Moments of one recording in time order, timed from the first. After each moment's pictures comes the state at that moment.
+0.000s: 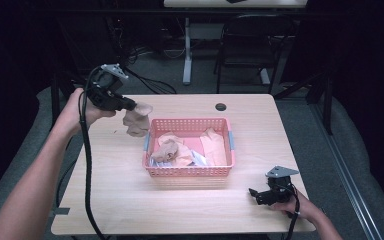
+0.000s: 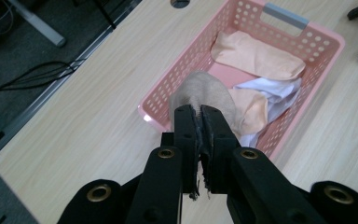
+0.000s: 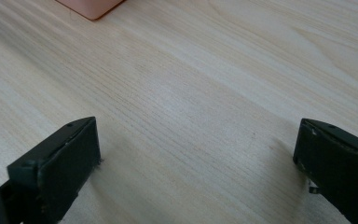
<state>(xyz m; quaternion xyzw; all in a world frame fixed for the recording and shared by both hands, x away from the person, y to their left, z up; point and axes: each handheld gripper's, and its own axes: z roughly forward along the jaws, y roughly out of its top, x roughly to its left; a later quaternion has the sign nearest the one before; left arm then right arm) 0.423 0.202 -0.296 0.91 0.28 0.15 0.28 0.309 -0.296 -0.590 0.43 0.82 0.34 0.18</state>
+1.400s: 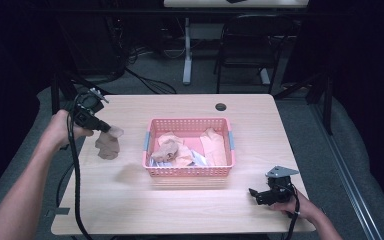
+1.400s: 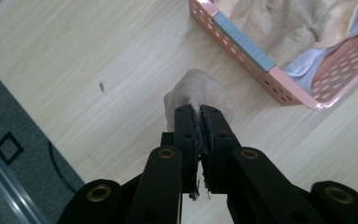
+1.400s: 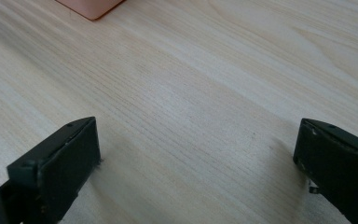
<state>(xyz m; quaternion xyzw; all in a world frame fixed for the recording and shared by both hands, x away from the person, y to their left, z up) 0.440 0.265 -0.386 0.90 0.38 0.10 0.17 0.309 -0.296 -0.589 0.43 0.82 0.34 0.18</state>
